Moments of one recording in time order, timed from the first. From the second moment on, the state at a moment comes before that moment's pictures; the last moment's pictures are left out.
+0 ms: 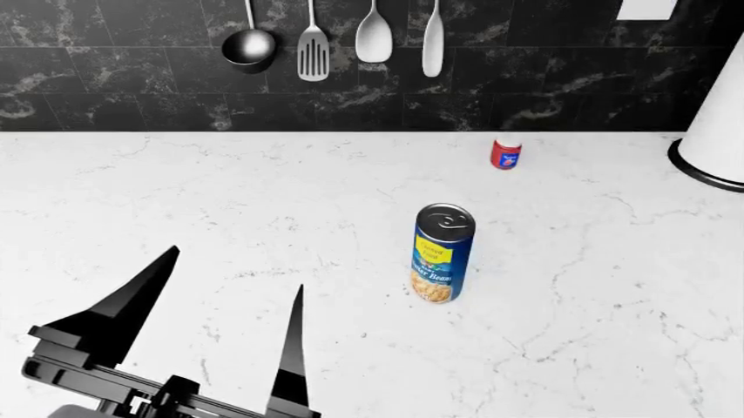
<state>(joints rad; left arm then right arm) -1.43 -0.97 2.15 1.05 -0.58 0.03 -1.57 2.26 0.50 -0.81 0.71 1.11 0.95 0.67</state>
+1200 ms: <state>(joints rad) -1.30 -1.01 2.06 1.05 -0.50 -0.06 -1.57 1.89 0.82 -0.60 -0.35 2.07 1.06 1.39</state>
